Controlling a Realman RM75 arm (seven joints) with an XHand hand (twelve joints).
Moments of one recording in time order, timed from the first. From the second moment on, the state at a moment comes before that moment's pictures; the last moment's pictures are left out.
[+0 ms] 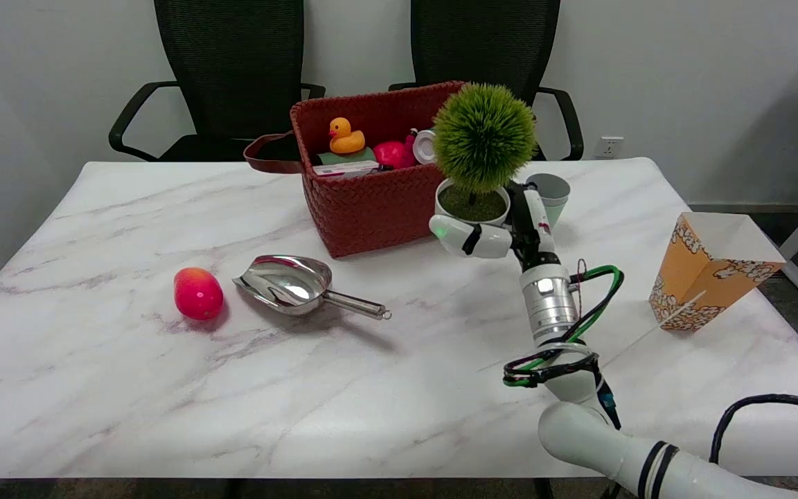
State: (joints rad) arm 0.11 -1.22 -2.13 1.22 1.24 0.97 0.56
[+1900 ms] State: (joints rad) arm 0.70 -1.29 -2.12 0.81 1.10 0.67 0.44
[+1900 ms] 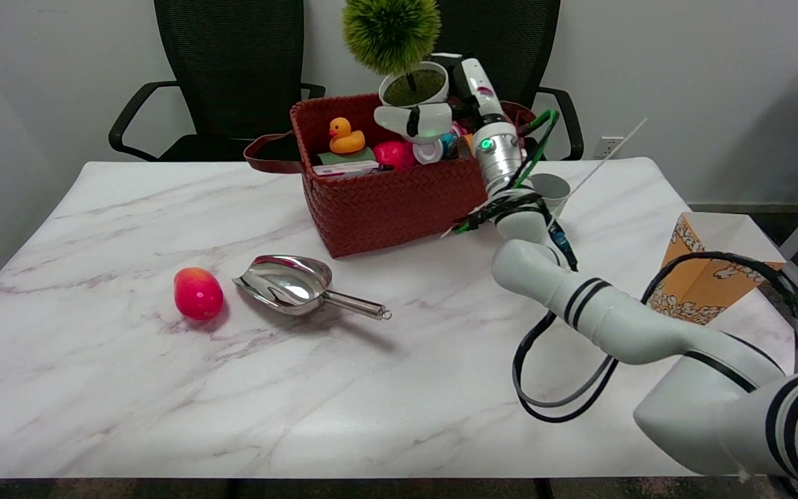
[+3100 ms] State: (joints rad) arm 0.92 -1.37 -2.16 0.43 0.91 0.54 0.19
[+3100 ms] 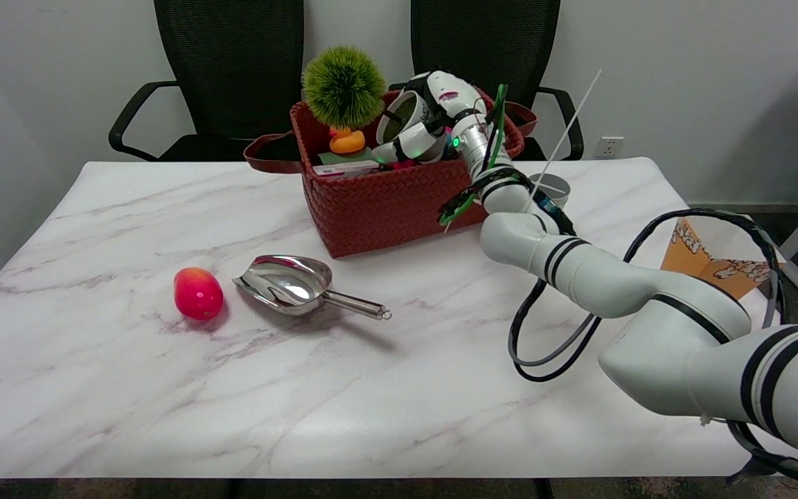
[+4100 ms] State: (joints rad) arm 0.88 -1.34 -2.11 0.56 0.99 0.46 0.18
